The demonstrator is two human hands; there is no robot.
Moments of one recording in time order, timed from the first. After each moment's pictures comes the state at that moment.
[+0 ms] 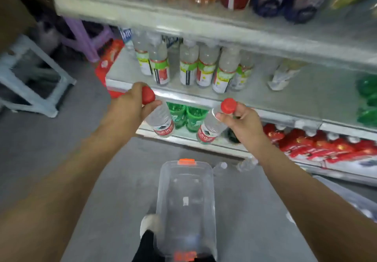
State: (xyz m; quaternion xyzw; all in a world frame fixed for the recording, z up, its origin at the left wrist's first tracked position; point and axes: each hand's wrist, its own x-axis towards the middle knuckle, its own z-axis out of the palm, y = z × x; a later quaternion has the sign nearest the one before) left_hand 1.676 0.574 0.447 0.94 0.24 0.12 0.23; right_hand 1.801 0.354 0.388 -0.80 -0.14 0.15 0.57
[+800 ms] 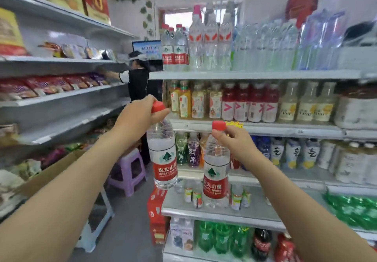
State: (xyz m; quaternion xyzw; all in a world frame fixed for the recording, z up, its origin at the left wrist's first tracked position) left_hand 1.448 0.649 0.927 0.93 0.10 0.35 0.10; right_hand 1.557 0.428 0.857 -0.76 -0.33 -0.03 0.56
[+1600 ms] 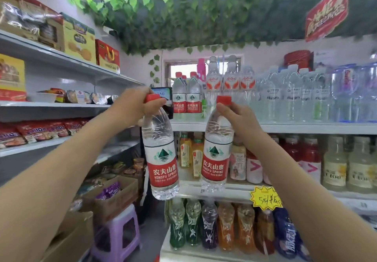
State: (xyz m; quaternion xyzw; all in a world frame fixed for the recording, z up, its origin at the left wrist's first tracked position) left_hand 1.564 0.784 1.050 0.90 0.02 0.41 0.13; right_hand 1.686 0.569 1.011 -0.69 -0.40 -0.19 0.58
